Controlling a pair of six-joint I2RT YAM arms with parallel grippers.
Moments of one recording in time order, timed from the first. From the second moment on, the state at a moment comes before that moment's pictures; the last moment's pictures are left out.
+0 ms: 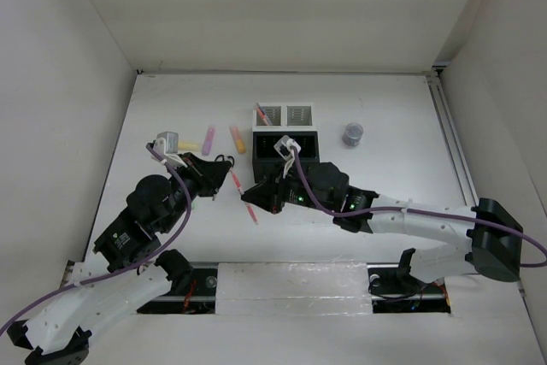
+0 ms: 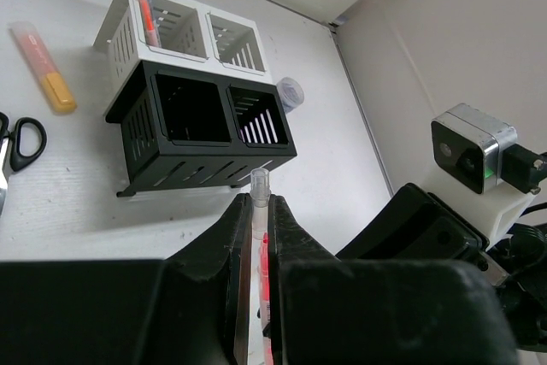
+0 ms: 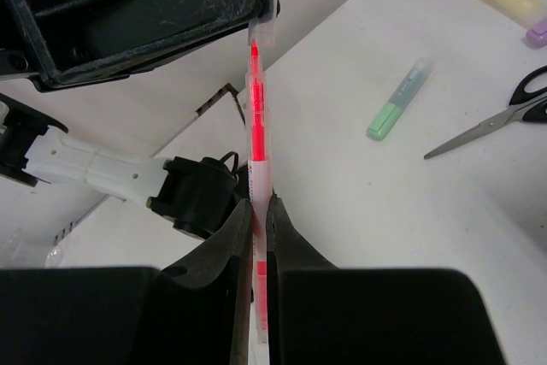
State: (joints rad) left arm -0.77 0.50 0.79 -0.44 -0.28 -0.74; right arm 1.13 1.31 0.84 0.43 -0.13 0.58
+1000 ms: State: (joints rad) left arm -0.77 0.50 0.78 -0.40 -0.26 -0.74; right arm 1.09 1.32 0.88 0.41 -0.15 0.58
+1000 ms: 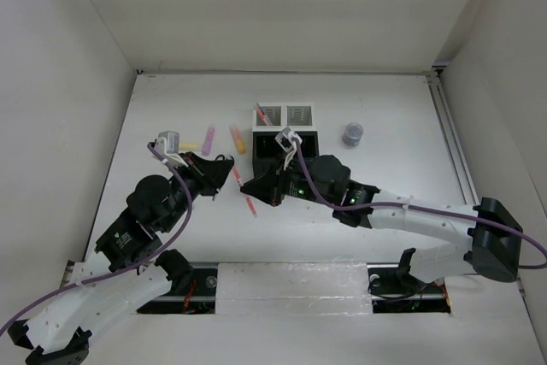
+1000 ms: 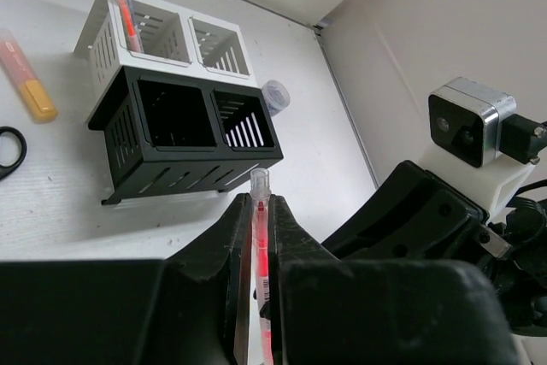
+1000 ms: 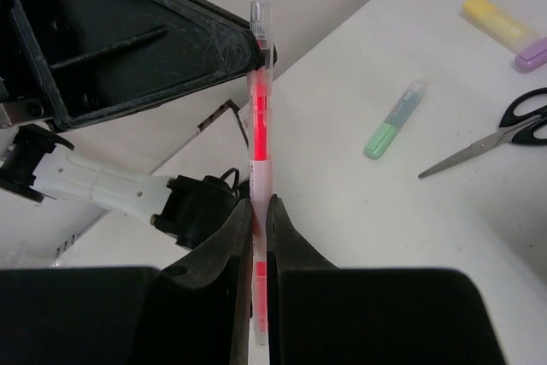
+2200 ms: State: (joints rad) left arm -0.76 0.52 0.77 -0.32 -0.22 -0.68; right arm 0.95 1.45 0.93 0.61 -0.46 0.89
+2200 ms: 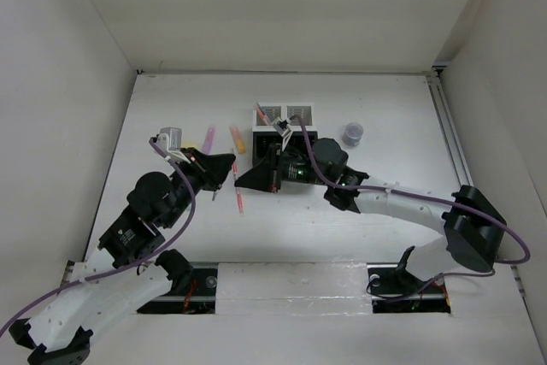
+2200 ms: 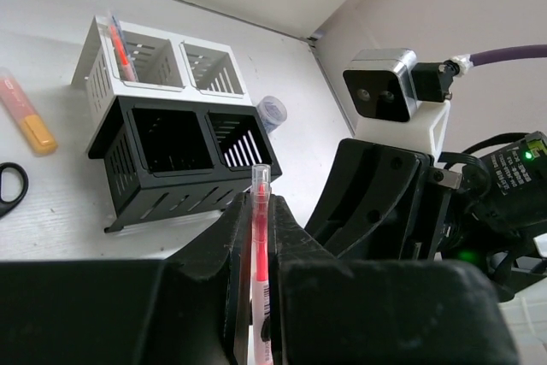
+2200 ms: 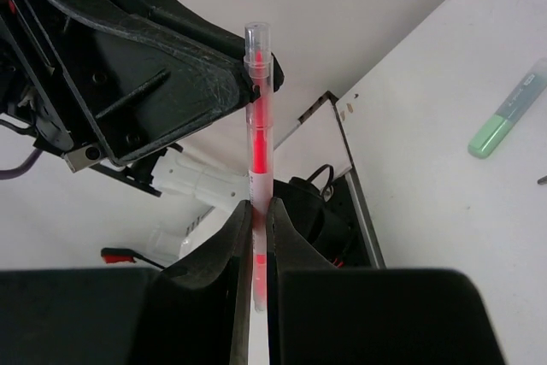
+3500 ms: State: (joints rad) left arm -0.75 0.54 0.78 -0.23 -0.27 -0.68; right arm 0.86 1.52 1.10 0.53 -0.68 0.91
